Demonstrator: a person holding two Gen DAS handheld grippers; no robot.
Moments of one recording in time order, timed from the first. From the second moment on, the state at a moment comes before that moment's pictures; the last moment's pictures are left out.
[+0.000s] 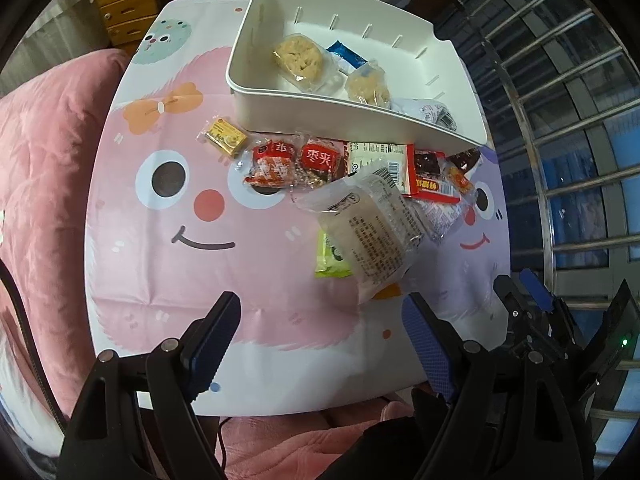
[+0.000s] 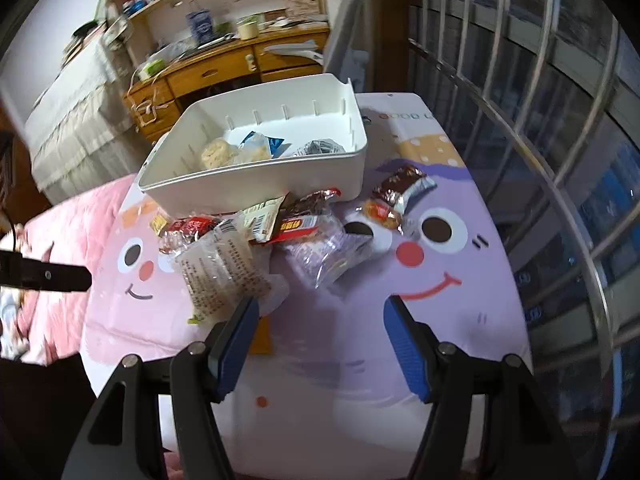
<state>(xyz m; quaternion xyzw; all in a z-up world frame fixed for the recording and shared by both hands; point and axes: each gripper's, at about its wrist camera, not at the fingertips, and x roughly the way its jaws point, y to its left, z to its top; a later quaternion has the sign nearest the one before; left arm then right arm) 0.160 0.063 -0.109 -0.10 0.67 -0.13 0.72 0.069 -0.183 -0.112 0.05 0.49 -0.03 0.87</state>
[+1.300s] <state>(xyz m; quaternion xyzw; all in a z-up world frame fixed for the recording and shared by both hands) 0.222 -0.046 -0.212 -0.15 0.75 0.07 0.64 0.151 -0.209 -0.200 -0.13 0.49 0.23 0.83</state>
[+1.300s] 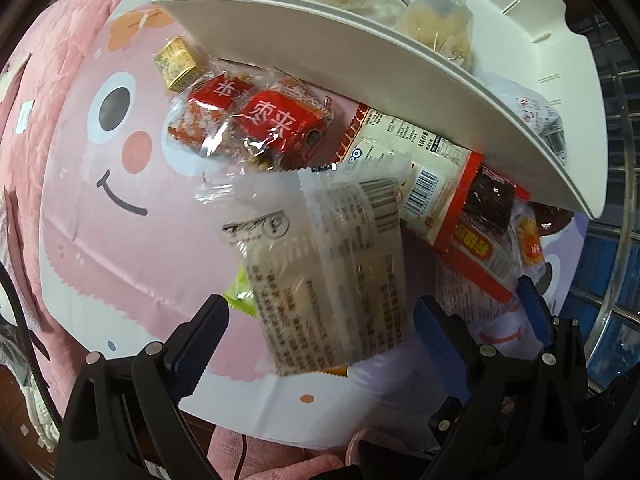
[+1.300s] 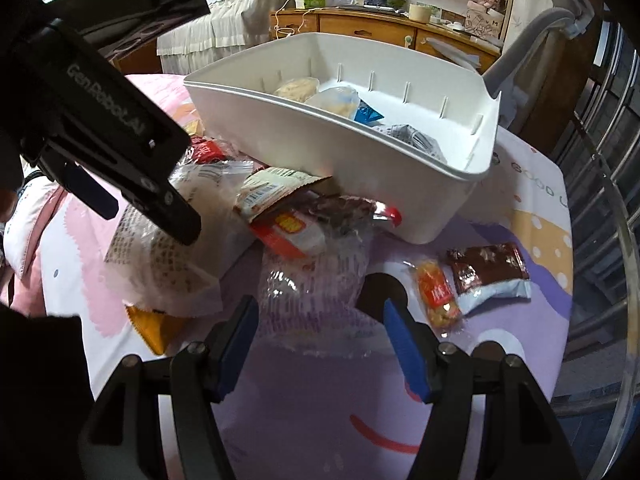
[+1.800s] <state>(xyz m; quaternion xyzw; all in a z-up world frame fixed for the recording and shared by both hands) 0.245 -0.058 -0.243 -0.16 0.77 0.09 0.62 0.168 -0.197 -0.227 -0.09 0.52 0.25 0.81</state>
